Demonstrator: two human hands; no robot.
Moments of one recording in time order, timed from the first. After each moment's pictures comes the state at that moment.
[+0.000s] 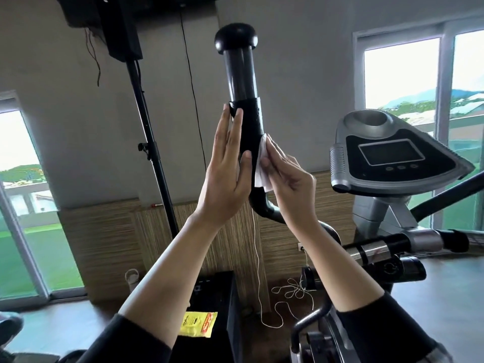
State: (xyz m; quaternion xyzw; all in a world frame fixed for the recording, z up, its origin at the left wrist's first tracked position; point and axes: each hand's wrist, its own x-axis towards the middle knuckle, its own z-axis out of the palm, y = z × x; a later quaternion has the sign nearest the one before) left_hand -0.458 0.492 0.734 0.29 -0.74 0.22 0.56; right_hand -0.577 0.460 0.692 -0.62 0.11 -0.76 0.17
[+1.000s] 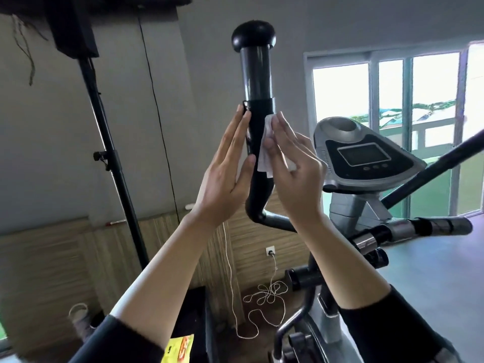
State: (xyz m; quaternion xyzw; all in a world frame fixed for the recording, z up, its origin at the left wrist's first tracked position) left_hand -0.424 0.471 0.739 0.17 -0.81 0.12 0.55; right_hand -0.553 0.472 0.721 -0.55 0.22 -0.78 -0.20
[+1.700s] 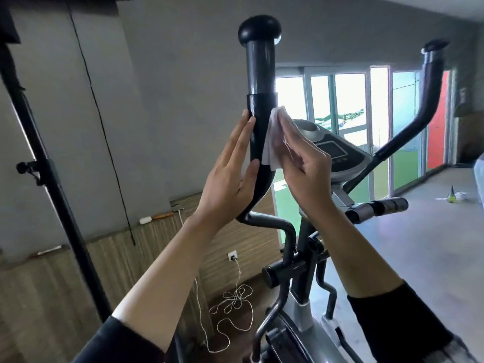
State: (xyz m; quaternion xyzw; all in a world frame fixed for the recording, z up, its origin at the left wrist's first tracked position) left_hand -0.415 0.443 0.727 0.09 -0.84 0.08 0.54; right_hand -0.555 0.489 0.716 -0.60 0.30 -0.71 -0.21
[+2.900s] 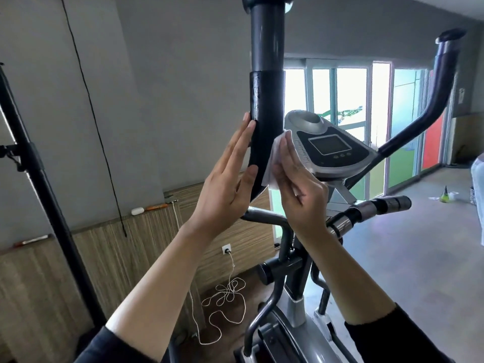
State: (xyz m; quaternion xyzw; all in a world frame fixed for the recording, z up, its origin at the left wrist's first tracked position) left_hand -0.415 0.422 0.701 0.06 -0.84 0.04 0.53; right_hand -0.555 0.465 0.666 -0.60 0.28 -0.69 -0.29
